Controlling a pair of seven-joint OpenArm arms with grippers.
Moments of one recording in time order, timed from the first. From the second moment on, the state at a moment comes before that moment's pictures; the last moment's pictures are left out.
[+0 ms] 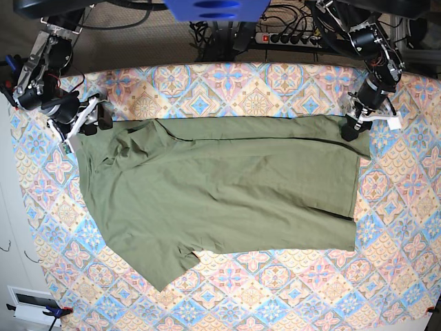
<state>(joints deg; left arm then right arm) 11.9 -5.2 -41.5 78.4 -58.7 -12.8 51.9 -13.6 18.0 30.0 98.3 42.5 40.9 -70.3</state>
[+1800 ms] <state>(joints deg) 13.3 -7.5 -40.4 78.6 -59.6 -12.8 54.4 -1.6 14.4 46.2 68.3 44.2 41.1 -69.4</state>
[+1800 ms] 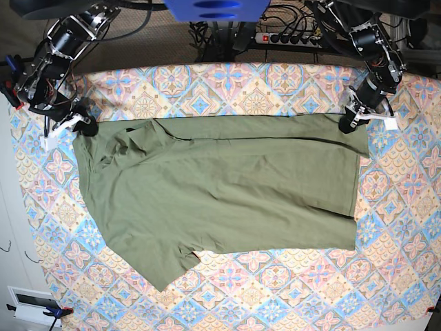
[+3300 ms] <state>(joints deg) 30.3 -13.8 -37.0 91.9 -62.4 -11.5 55.4 -19.0 14.4 51.9 82.4 50.2 41.2 -73.8</state>
